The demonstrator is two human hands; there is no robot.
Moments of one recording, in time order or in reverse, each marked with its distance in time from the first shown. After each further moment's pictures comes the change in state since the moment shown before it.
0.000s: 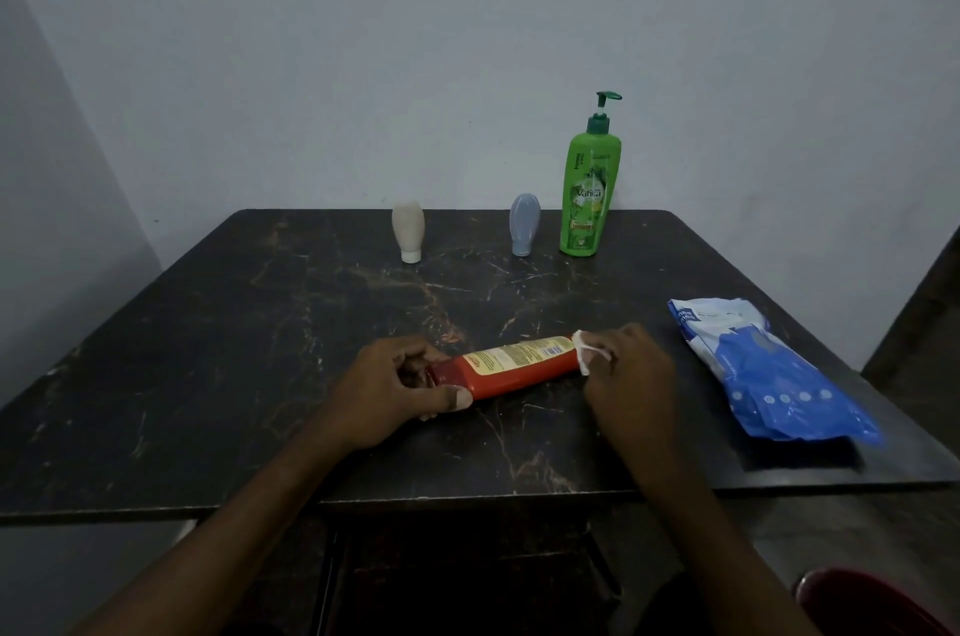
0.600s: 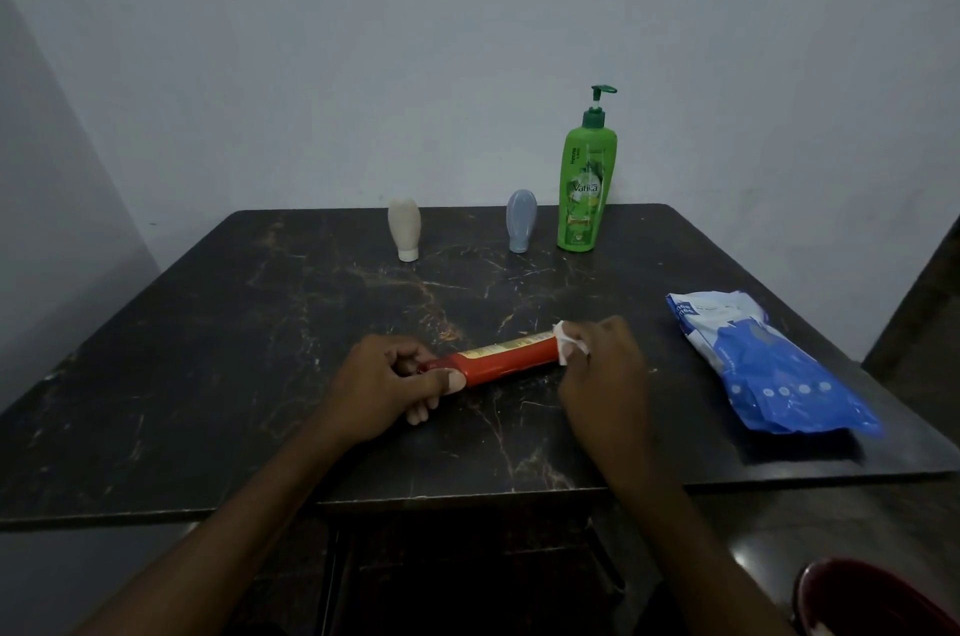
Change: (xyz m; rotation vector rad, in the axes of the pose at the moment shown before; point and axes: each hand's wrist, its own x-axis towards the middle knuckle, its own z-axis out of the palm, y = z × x) left_hand 0.001 0.007 0.002 -0.056 0.050 -0.027; right_hand -0.011 -0.022 0.009 0.087 0.053 -0.034
